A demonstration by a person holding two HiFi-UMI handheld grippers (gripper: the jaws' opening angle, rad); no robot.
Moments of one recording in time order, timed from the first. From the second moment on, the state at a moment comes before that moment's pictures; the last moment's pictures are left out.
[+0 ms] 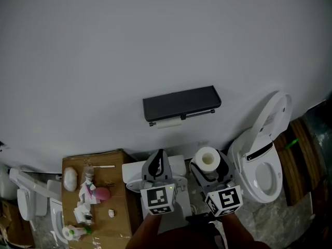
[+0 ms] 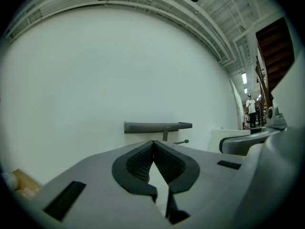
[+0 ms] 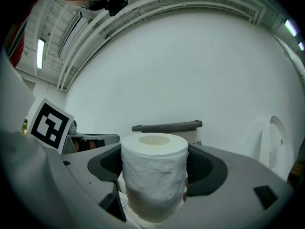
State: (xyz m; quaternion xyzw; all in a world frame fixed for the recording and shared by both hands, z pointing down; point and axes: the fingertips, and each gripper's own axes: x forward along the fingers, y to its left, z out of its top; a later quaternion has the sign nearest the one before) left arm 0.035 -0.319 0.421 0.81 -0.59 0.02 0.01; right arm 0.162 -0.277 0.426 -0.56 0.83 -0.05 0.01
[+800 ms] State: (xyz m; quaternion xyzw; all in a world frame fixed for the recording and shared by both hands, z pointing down) left arm 0.038 -0.420 0.486 0.72 -0.49 -0.26 0.41; right arm 0.172 -0.311 0.441 -0.56 0.83 -0.06 0.00
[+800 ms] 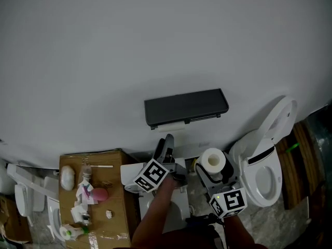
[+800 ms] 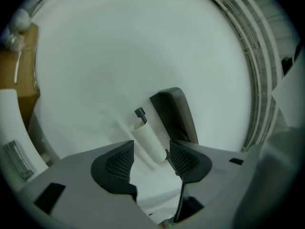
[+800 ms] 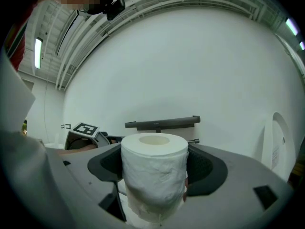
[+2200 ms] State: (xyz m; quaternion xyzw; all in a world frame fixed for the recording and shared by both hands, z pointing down) left arm 0.022 -0.478 0.491 0.64 -0.46 -0.42 0.46; right arm 0.178 -0.323 0.457 -0.56 0.83 -0.07 -0.01
